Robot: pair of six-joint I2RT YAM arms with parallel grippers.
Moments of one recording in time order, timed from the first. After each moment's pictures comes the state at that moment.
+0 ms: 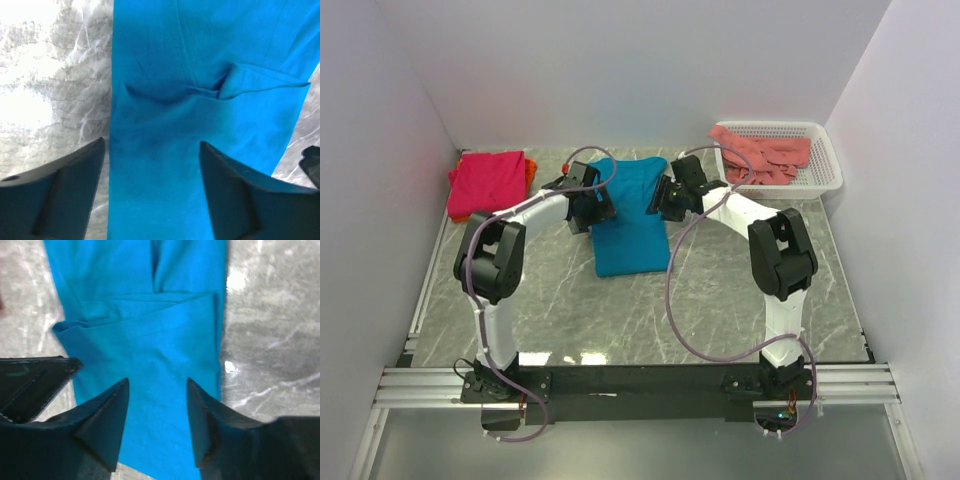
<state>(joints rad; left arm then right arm) -0.39 1.98 1.41 -0.41 -0.02 -0.72 0.43 2.02 1.48 -0.30 -0.16 0.67</state>
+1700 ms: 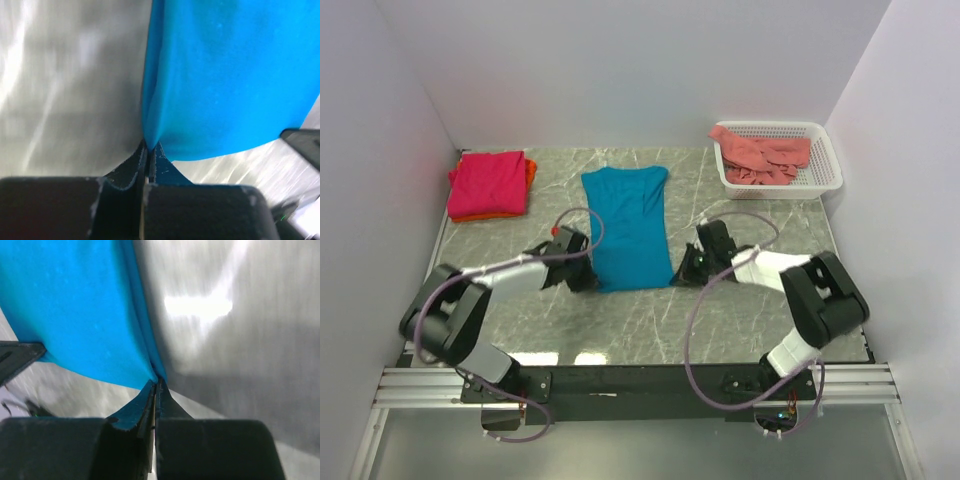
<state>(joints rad) -0.49 1.55 0.73 -0.17 0.10 -0.91 0.44 1.63 0.74 -0.08 -0.32 0.75</state>
